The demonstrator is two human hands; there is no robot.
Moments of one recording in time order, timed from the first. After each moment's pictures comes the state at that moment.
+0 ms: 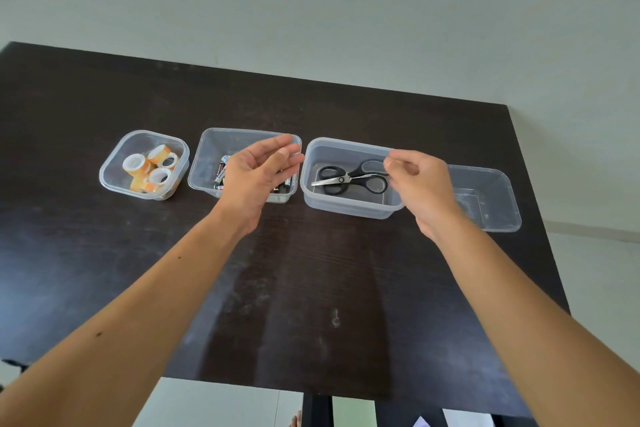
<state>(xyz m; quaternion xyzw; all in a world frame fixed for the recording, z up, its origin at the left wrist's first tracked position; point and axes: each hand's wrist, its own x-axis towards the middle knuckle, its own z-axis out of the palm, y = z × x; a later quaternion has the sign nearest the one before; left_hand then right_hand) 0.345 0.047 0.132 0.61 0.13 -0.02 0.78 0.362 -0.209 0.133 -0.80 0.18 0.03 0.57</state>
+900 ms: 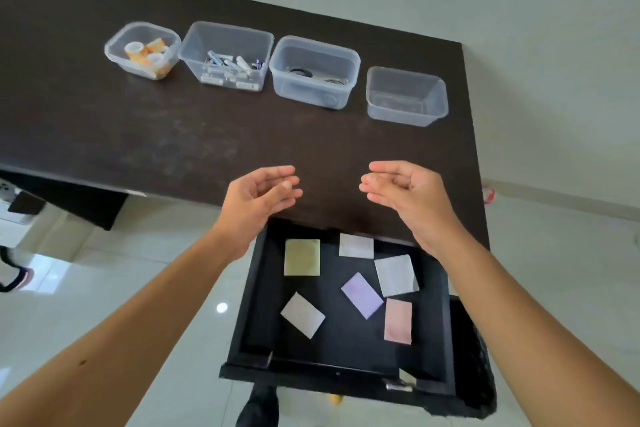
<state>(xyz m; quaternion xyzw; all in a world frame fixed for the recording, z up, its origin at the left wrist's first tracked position) 0.069 -0.046 0.091 0.64 0.14 -0.07 0.75 0.098 -0.307 0.140 -0.77 0.06 0.12 0.63</state>
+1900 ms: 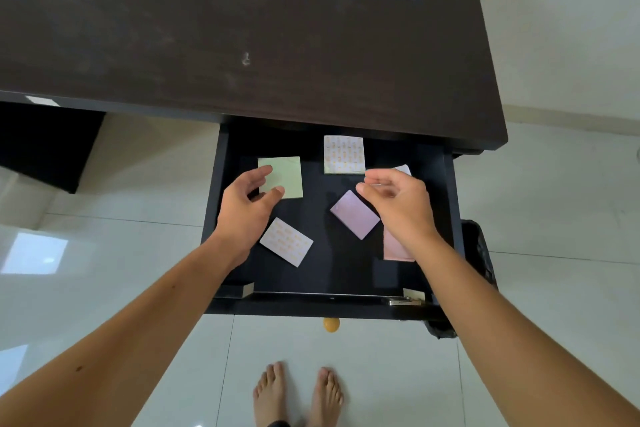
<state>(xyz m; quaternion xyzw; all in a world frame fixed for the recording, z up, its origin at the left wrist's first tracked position) -0.023 -0.096 -0.050 0.76 0.22 -0.09 0.61 -0.009 -0.346 -0.042 -0.84 0.15 0.07 0.51</state>
